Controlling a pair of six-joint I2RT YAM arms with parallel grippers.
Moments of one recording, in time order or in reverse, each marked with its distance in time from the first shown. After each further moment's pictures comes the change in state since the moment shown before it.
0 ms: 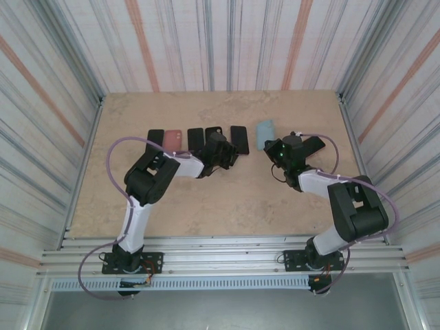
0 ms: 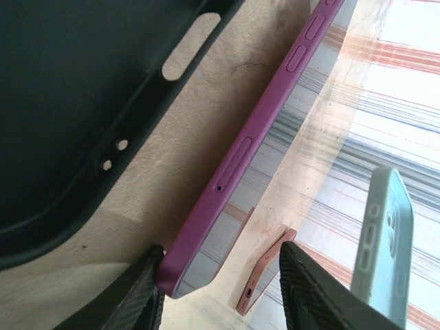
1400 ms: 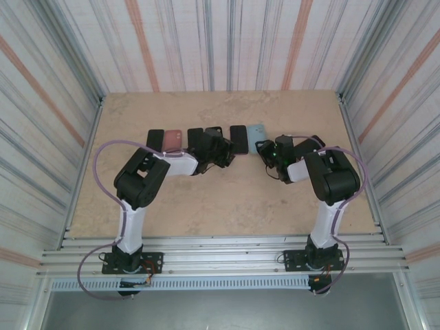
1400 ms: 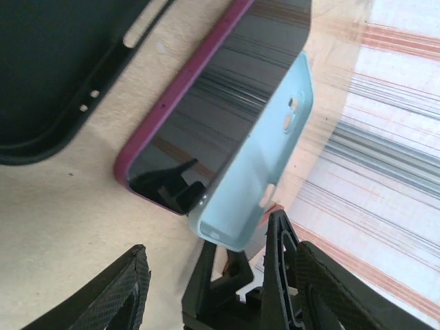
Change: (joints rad) left arm 0.026 -0.114 -0.032 -0.080 0.080 0.015; right arm -0.034 0.326 0.113 0.130 -0.117 0.038
